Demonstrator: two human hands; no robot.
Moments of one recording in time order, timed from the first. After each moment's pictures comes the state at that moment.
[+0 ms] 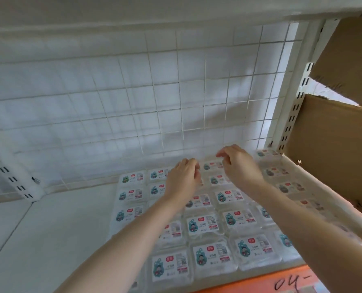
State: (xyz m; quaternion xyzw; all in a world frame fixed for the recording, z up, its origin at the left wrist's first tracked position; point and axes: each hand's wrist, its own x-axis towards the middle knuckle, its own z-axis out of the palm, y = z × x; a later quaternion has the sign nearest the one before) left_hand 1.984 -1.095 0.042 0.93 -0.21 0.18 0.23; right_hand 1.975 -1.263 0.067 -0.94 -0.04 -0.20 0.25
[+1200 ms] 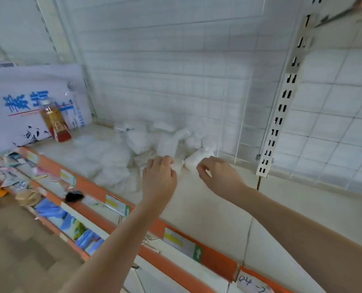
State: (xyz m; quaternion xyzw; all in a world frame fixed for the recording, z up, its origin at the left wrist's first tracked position) left_hand 1.802 -0.511 0.041 0.91 0.23 0.33 0.10; right_hand 1.898 -0.656 0.060 -0.86 -0.43 -0.06 0.27
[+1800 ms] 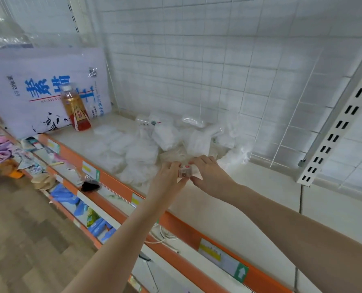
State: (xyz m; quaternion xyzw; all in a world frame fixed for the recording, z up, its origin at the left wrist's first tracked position) left_hand 1.786 -0.426 0.012 0.93 0.25 0.19 0.21; right_hand 1.890 -0.541 0.032 -0.84 -0.50 0.03 0.21
